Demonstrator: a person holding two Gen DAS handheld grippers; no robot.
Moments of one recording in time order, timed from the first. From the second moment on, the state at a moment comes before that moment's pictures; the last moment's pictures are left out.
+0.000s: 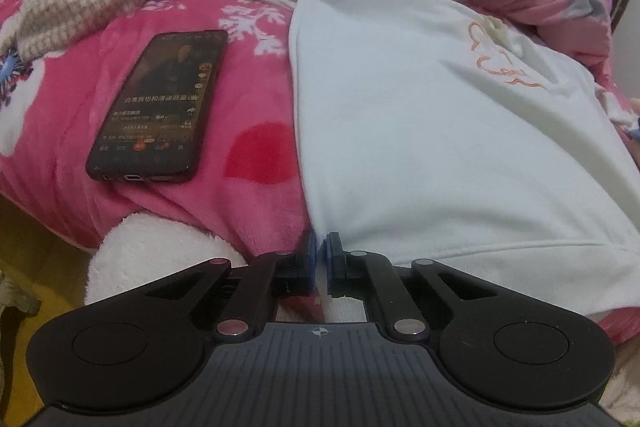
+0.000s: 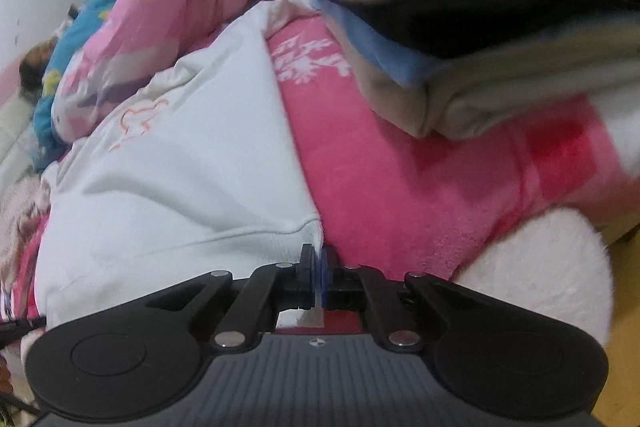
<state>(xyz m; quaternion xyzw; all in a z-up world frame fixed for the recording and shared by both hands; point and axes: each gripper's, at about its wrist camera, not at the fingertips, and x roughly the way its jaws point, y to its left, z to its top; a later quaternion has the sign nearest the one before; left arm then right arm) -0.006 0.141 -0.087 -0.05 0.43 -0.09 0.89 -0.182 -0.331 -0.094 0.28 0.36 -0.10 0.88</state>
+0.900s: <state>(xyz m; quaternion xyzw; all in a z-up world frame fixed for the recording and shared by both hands) -0.026 0.144 -0.101 -0.15 0.46 -0.15 0.86 -0.176 -0.351 -0.086 0.33 0.35 -0.03 0.88</state>
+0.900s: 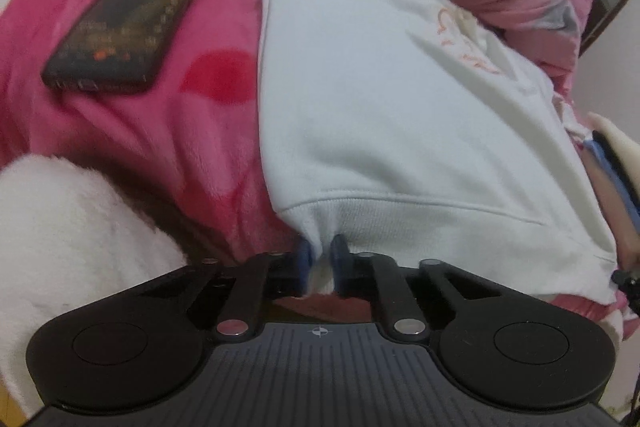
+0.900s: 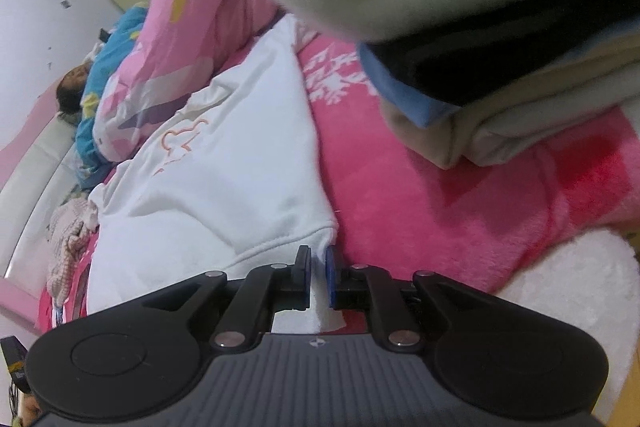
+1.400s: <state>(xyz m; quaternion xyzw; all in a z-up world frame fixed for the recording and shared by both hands) -0.055 0.181 -0.055 -0.11 0.46 -0.14 0.87 -0.204 -0.337 -0.058 0.36 0.36 -0.02 0.86</state>
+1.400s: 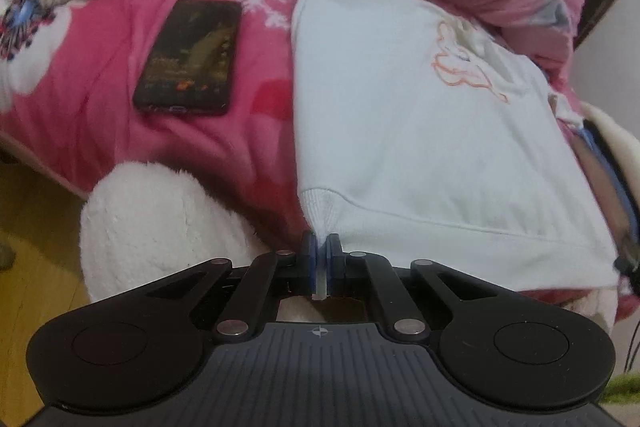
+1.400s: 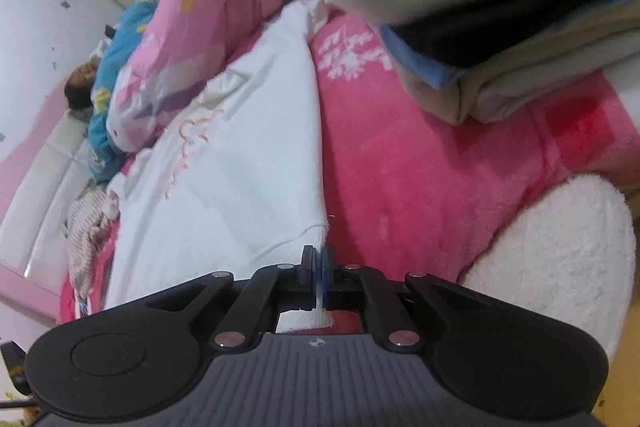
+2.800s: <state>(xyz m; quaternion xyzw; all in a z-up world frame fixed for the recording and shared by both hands) 0.187 0.115 -0.056 -0.19 0.33 -0.06 0.92 0.184 -0.069 0.073 -0.05 0.28 0.30 0.91</state>
